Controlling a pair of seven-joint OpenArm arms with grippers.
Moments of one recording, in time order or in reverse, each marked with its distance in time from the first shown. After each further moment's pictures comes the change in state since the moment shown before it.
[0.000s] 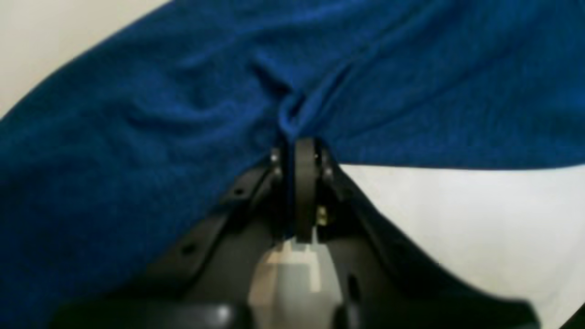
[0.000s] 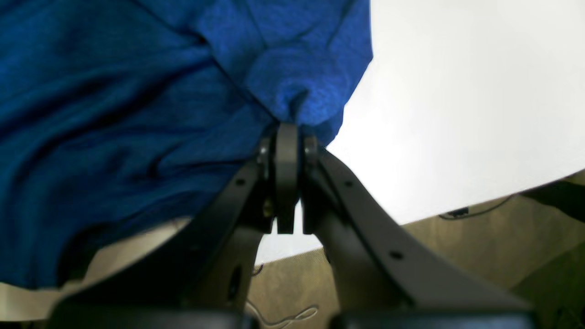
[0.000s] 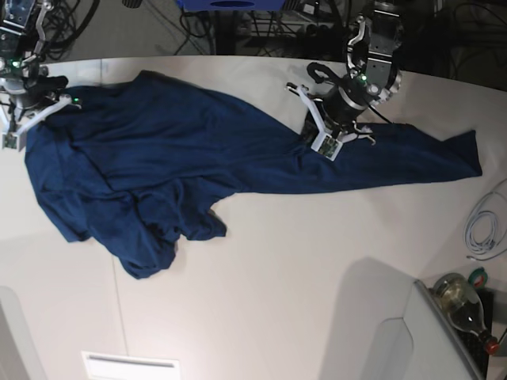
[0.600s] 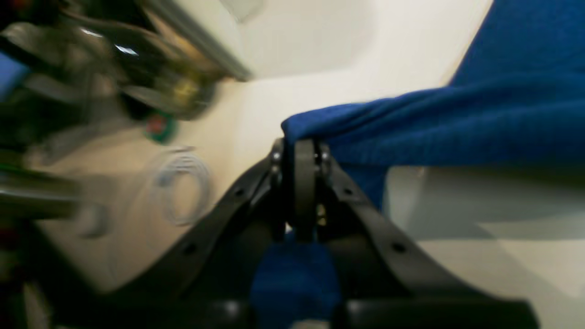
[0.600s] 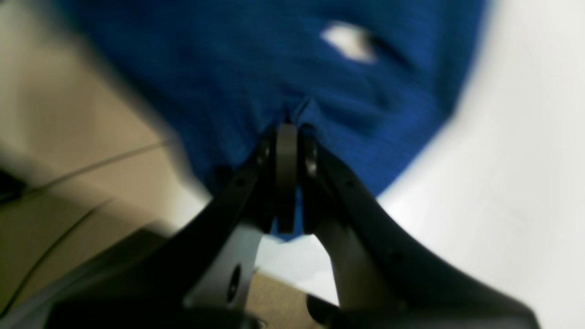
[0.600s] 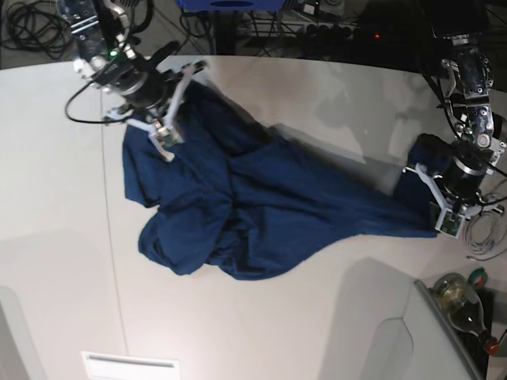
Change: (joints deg) left arm -7.7 -11.4 -19.3 20.0 3.6 -1.3 7.9; right arm -0.2 7.4 -46.9 4.3 -0.3 0.2 0.1
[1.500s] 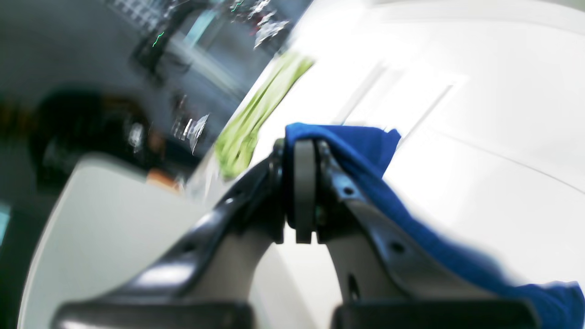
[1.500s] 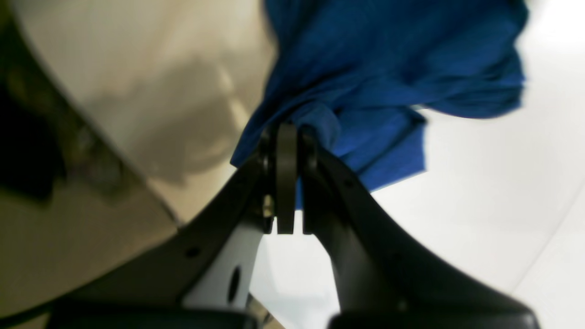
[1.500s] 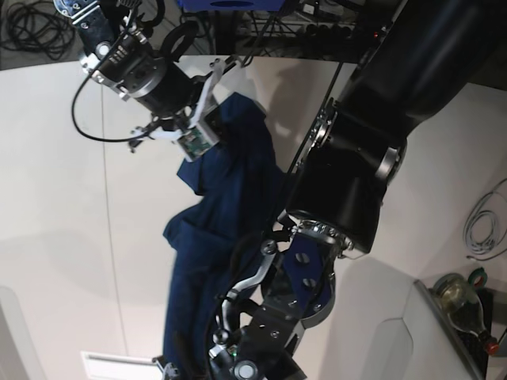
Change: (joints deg) left arm -51.5 26.3 47.7 -11.2 7.3 3.8 19.8; right arm -0.3 3.1 -3.7 11.8 0.9 0.1 8.8
